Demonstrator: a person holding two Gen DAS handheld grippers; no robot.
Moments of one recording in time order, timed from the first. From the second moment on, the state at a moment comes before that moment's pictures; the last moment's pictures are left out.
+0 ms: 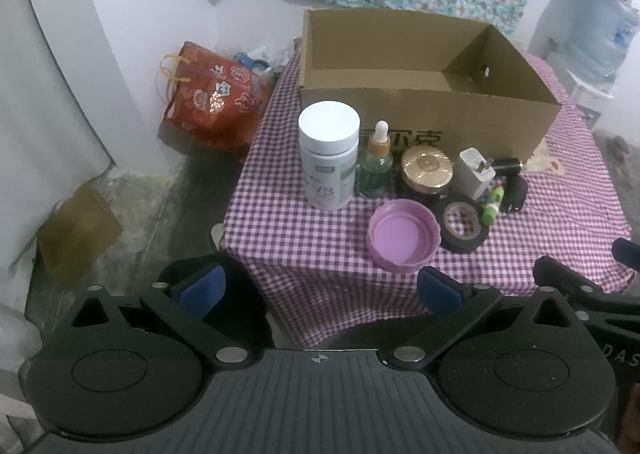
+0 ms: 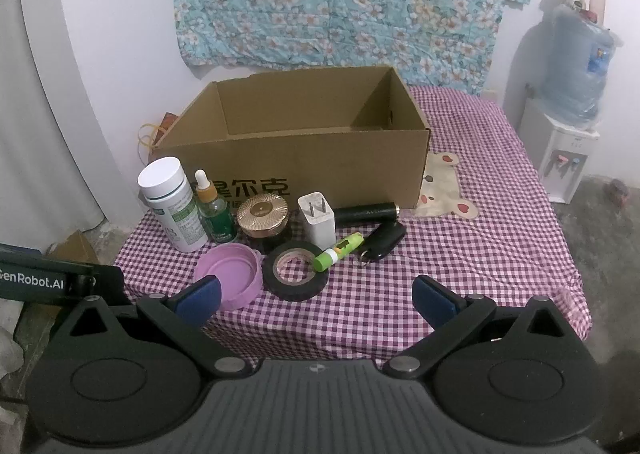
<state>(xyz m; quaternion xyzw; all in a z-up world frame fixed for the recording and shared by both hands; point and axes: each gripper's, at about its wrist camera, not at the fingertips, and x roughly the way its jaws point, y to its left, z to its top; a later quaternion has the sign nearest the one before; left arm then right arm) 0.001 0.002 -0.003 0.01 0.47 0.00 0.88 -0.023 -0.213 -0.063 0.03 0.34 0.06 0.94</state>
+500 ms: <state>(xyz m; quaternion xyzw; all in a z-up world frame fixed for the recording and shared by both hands) 0.001 0.004 -0.003 0.01 0.47 0.01 0.88 -0.025 -0.210 -0.060 0.03 0.34 0.06 0.94</state>
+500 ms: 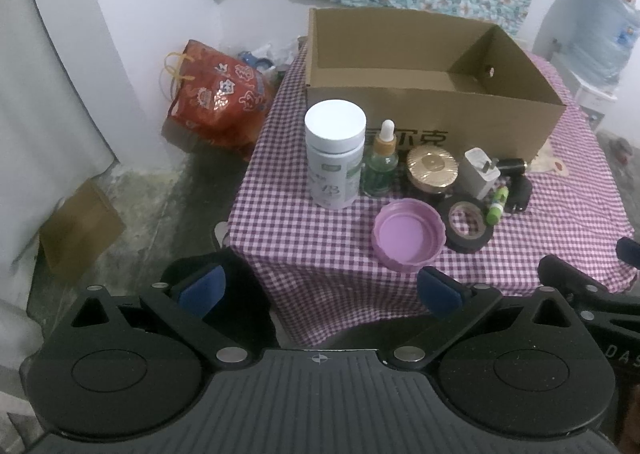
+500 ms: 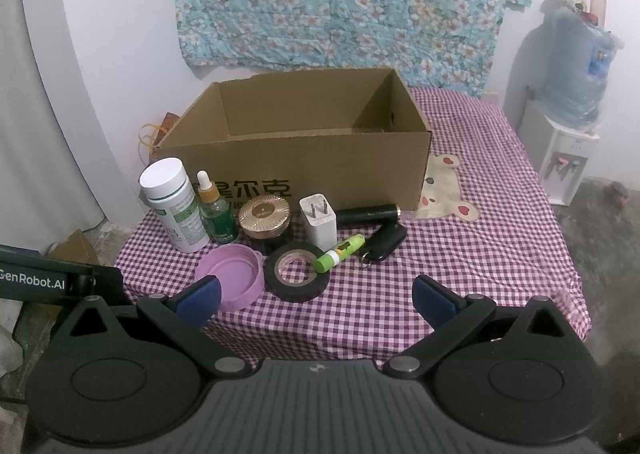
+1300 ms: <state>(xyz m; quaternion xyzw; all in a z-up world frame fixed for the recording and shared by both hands) 0.002 0.010 -0.001 0.01 0.47 0.01 0.88 -0.024 -0.209 -0.059 0.03 0.34 0.06 0.94</state>
